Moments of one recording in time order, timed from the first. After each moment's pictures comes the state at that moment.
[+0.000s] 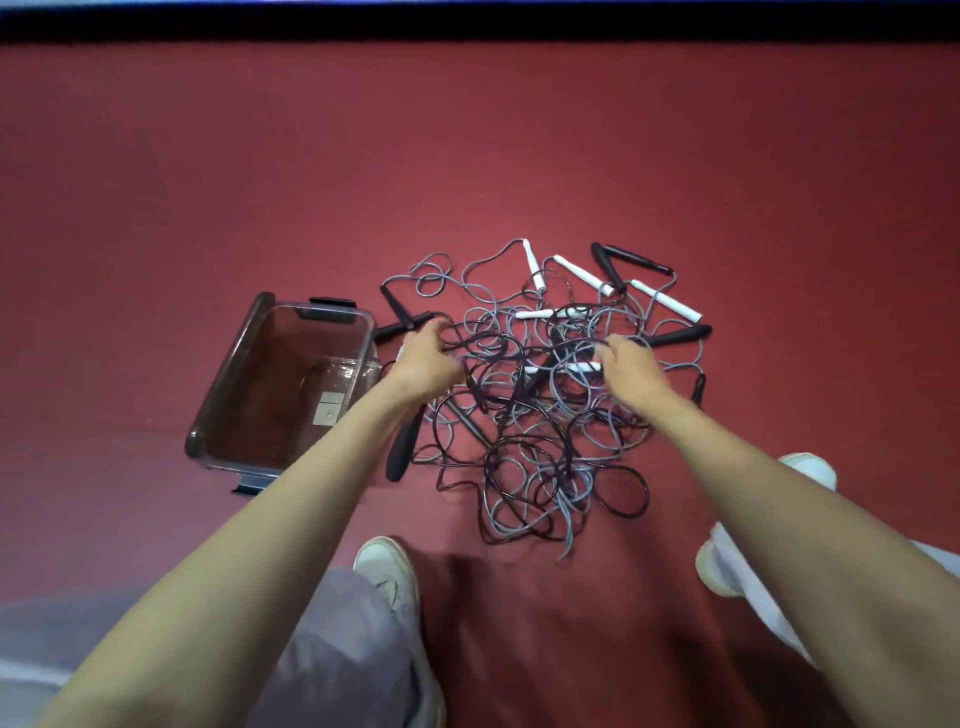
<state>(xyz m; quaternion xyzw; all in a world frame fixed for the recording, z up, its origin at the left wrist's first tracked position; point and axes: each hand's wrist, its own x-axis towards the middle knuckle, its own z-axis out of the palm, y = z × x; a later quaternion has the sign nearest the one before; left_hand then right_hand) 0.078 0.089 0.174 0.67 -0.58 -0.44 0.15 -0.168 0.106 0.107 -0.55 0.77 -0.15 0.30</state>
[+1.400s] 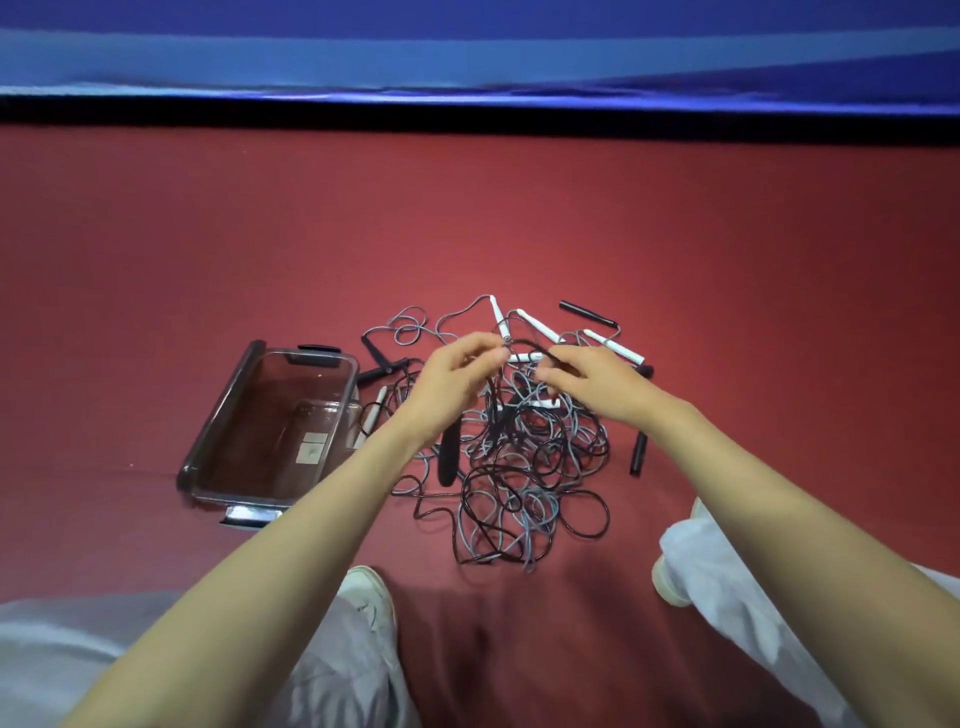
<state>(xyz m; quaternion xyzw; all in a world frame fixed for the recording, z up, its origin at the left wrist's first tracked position) 0.040 0.142 0.234 0.42 -0.61 -0.58 0.34 -0.166 0.157 0.228 -0.72 0.59 -0.18 0.32</state>
